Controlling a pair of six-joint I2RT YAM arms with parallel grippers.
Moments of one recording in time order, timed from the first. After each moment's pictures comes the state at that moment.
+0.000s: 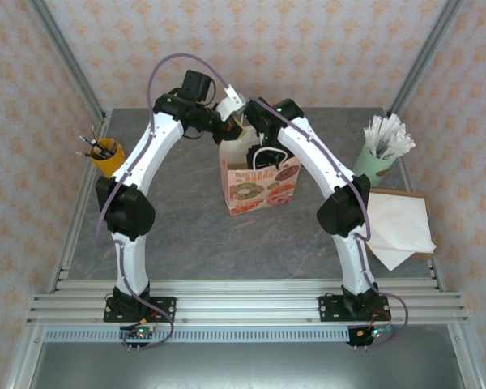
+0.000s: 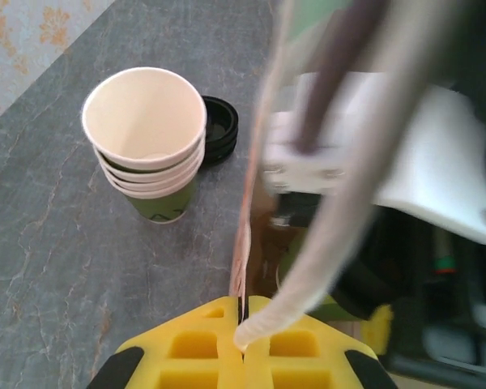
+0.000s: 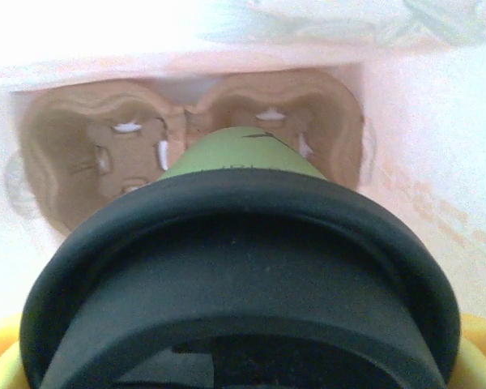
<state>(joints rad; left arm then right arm) -0.32 2.00 2.09 -0.96 0.62 0.47 0.59 2.16 2.32 -1.61 0.05 0.40</state>
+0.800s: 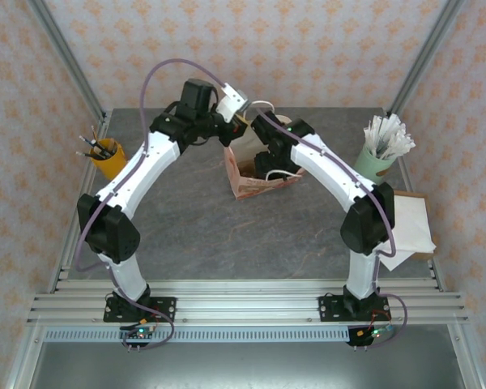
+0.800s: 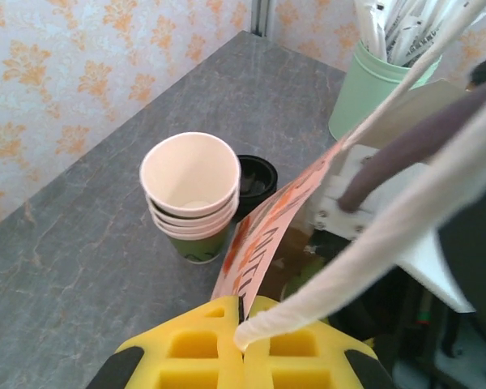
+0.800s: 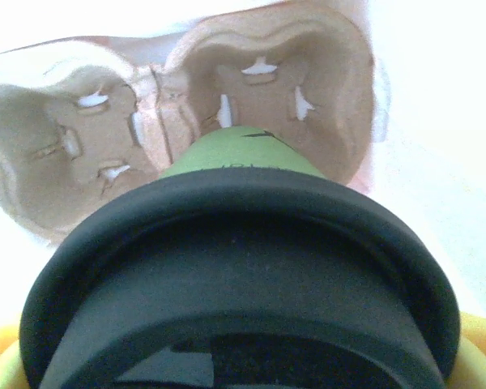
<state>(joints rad) -0.40 1.77 1.79 -0.60 0.44 0.23 0.61 1.88 1.82 -1.22 0.20 0.46</state>
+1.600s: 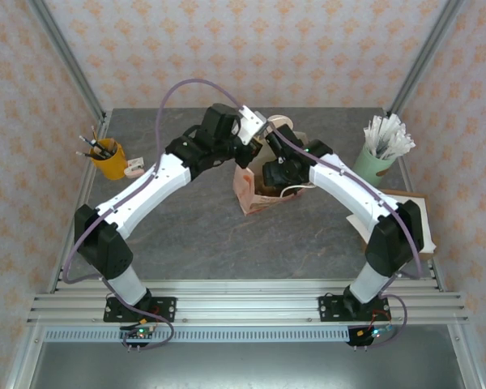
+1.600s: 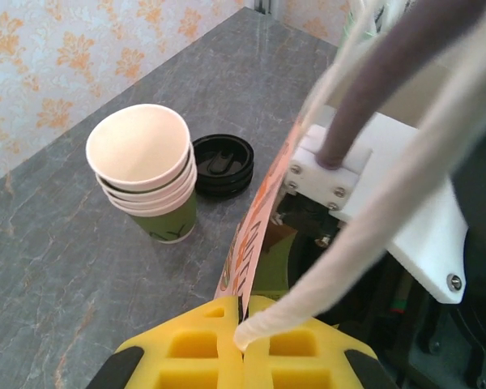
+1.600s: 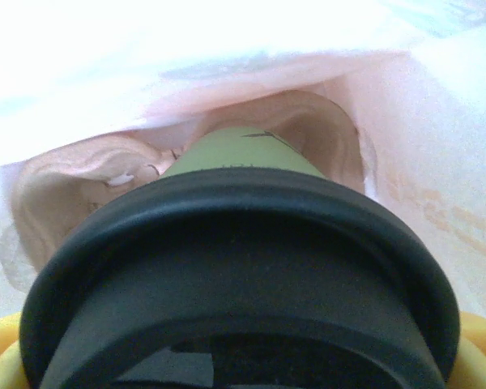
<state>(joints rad) -0.59 1.66 1.61 -0.51 0.18 0.12 0.59 1.64 1.48 -0.97 0.20 0.41</state>
